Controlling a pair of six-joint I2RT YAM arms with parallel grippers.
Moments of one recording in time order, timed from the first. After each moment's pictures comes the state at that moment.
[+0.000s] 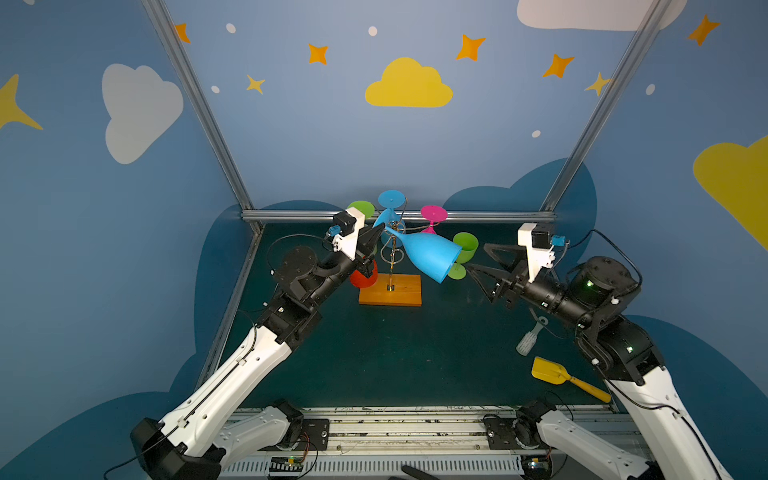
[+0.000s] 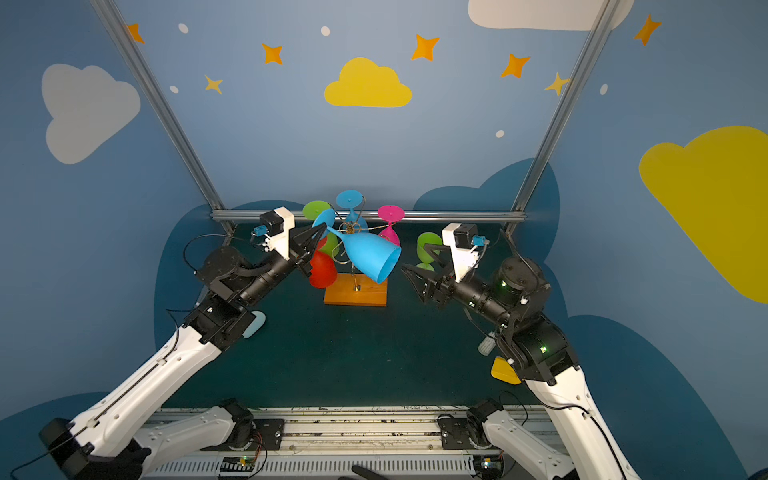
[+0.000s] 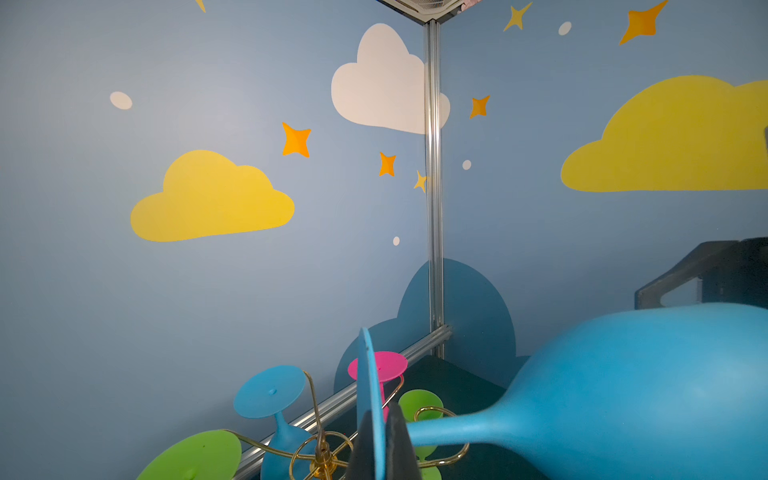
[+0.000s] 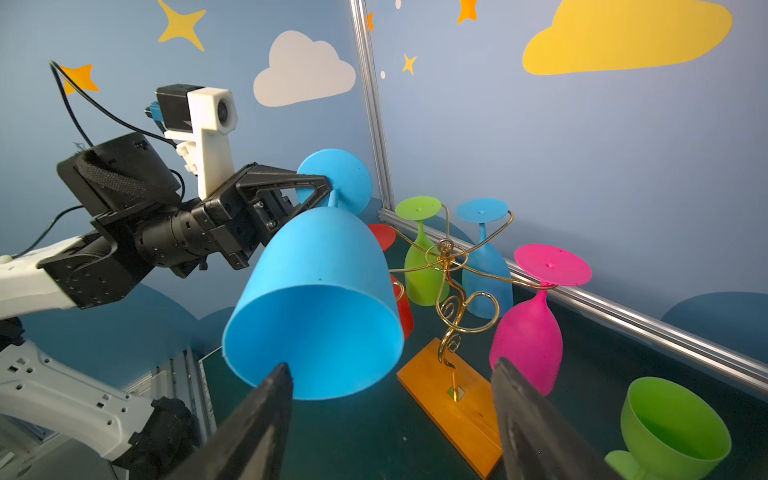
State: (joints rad) left arm -0.57 1.07 1.12 0.17 0.16 -0.01; right arm 0.52 0.87 1.26 -0.41 -0.42 0.14
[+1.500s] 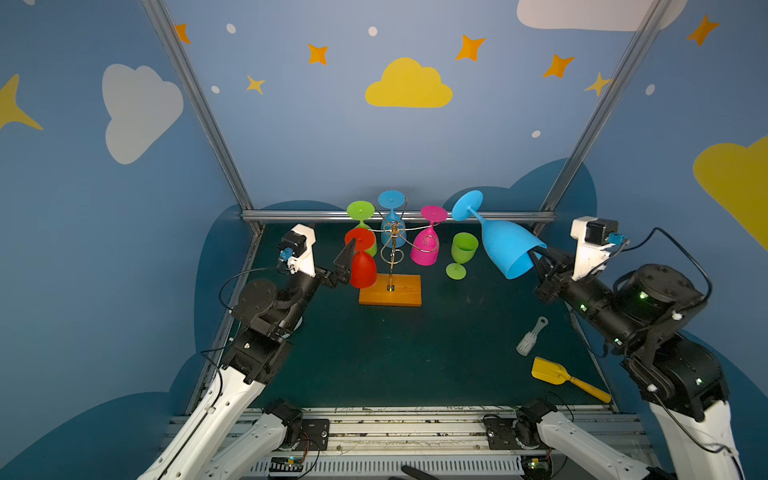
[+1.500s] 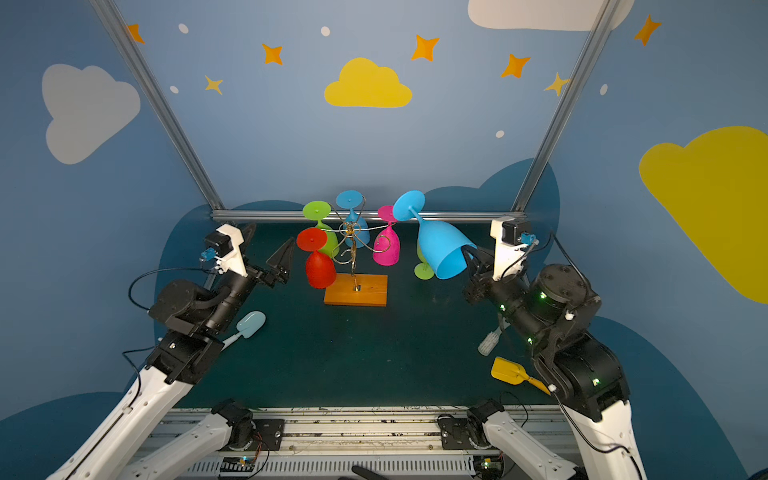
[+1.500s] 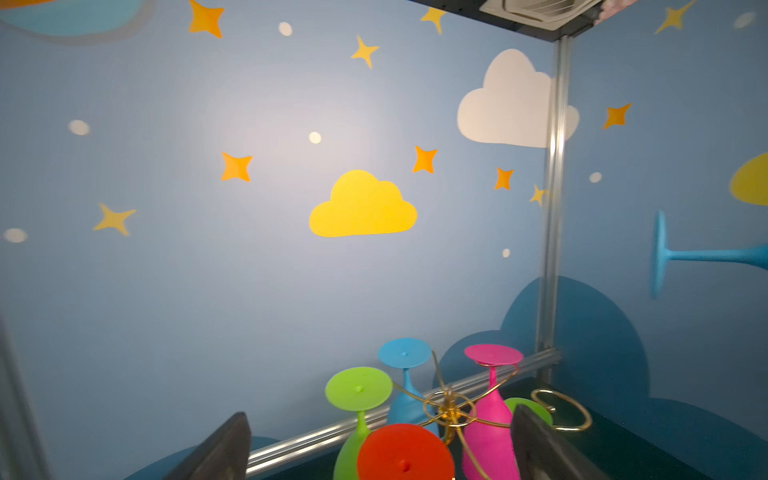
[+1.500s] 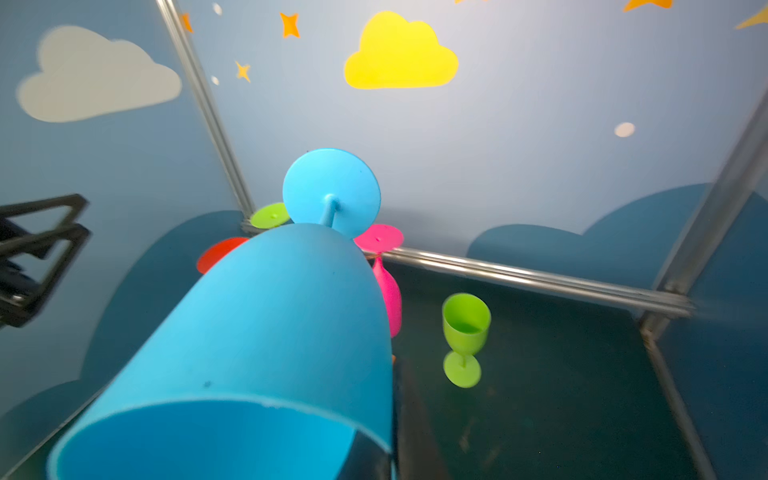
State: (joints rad) left arm -0.42 0.75 0.90 0.14 -0.09 0.05; right arm 0.49 0.83 1.54 -0.86 0.08 0.09
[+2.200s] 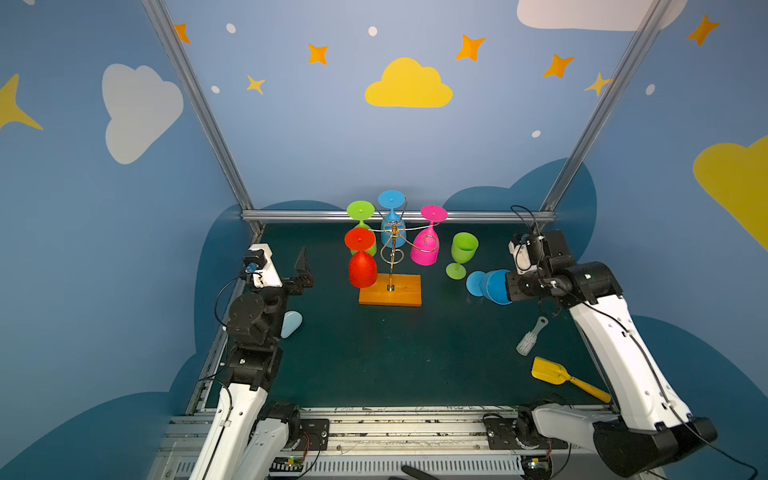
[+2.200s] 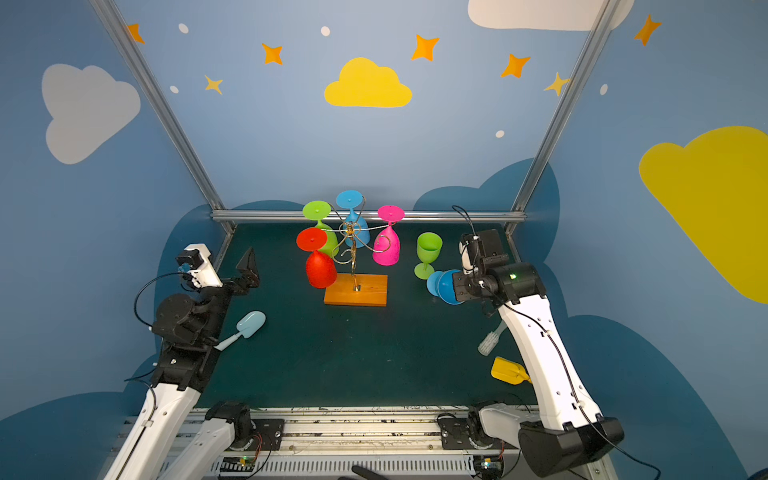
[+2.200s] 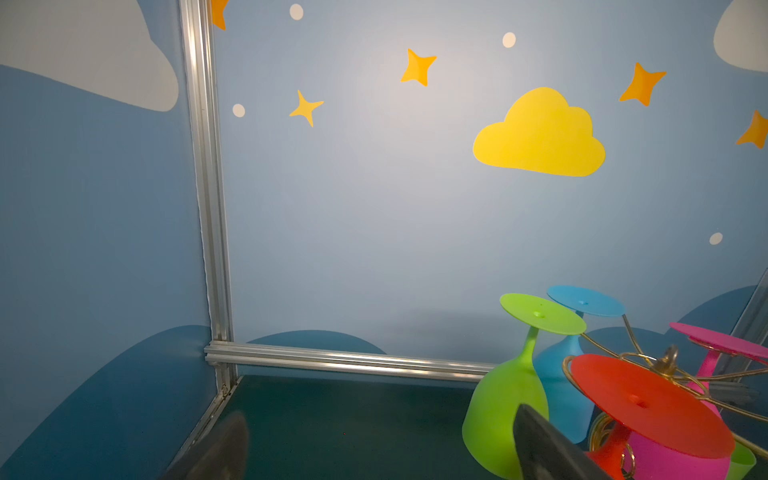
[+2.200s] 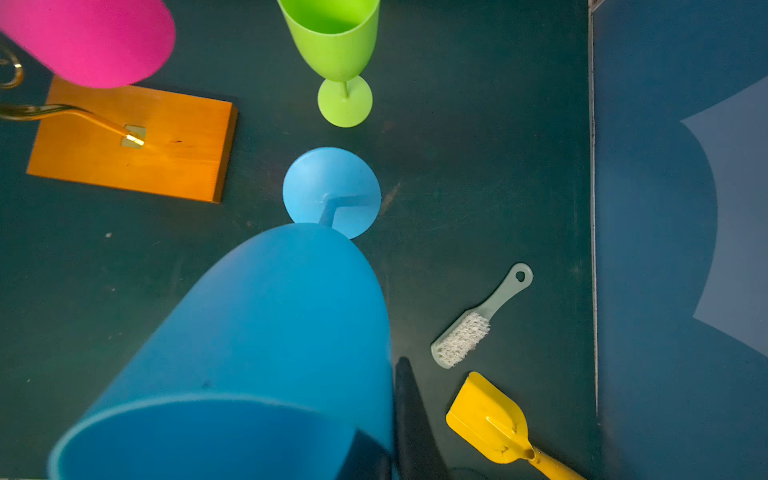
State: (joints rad) left arm -0.07 0.67 0.69 0.13 -0.09 -0.13; right arm 0.25 1.27 1.47 -1.22 0.13 0.07
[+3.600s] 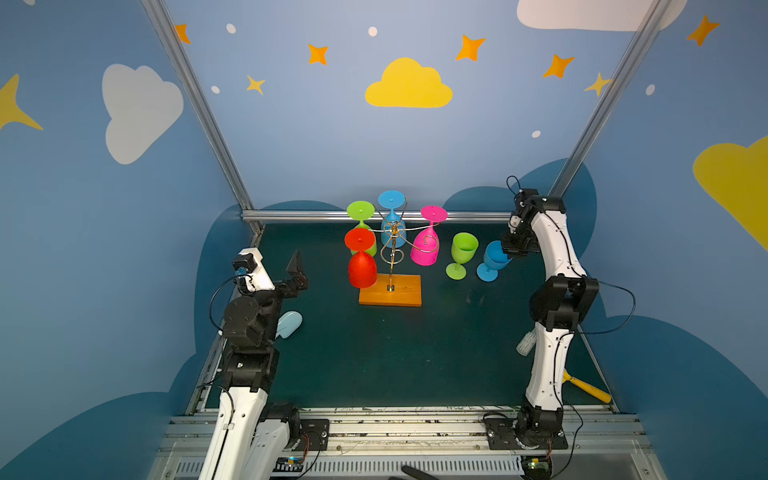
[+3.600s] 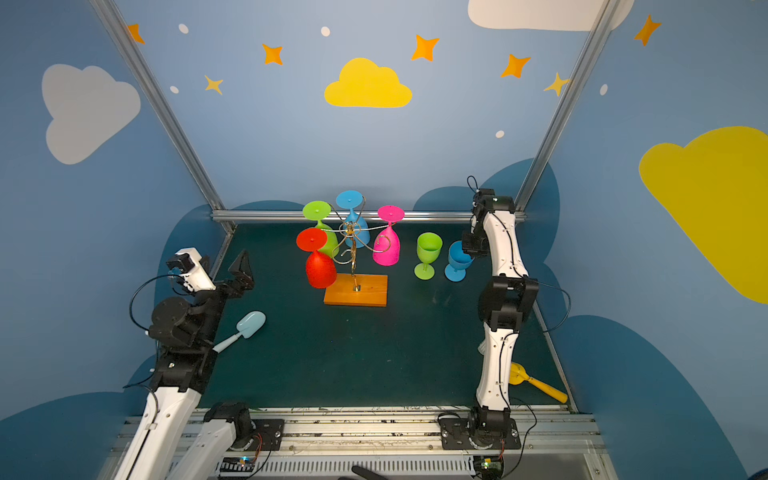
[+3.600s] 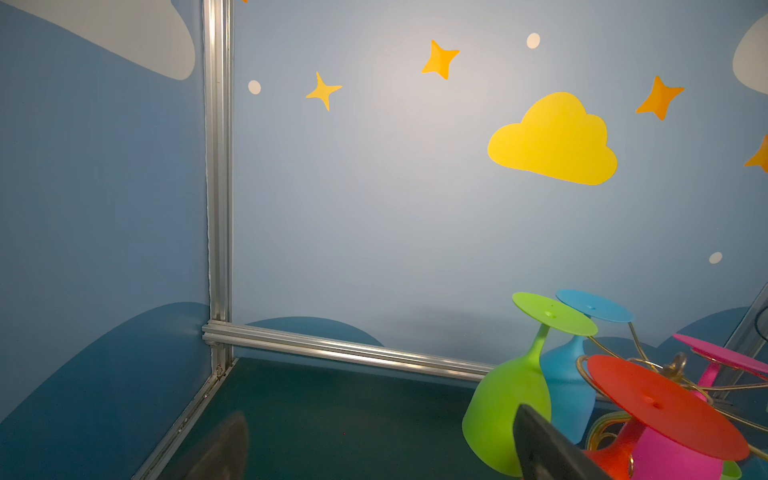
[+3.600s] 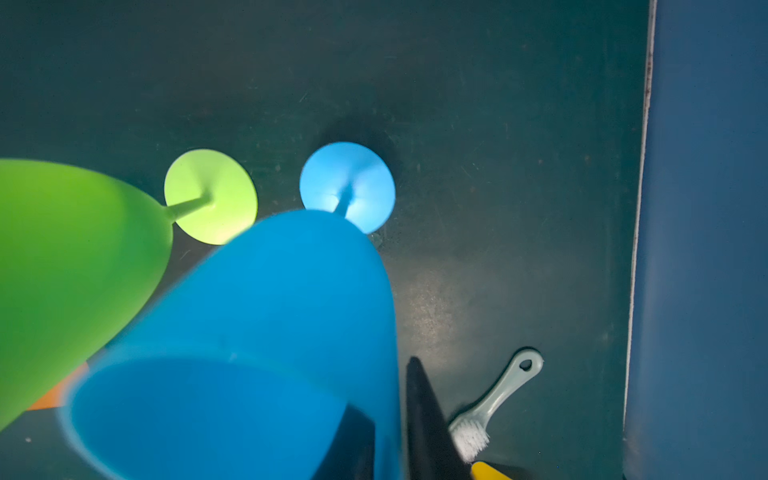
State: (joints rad) left arm 0.00 0.65 0.66 0.12 -0.03 -0.20; right arm 0.01 2.28 2.42 -1.51 0.04 0.09
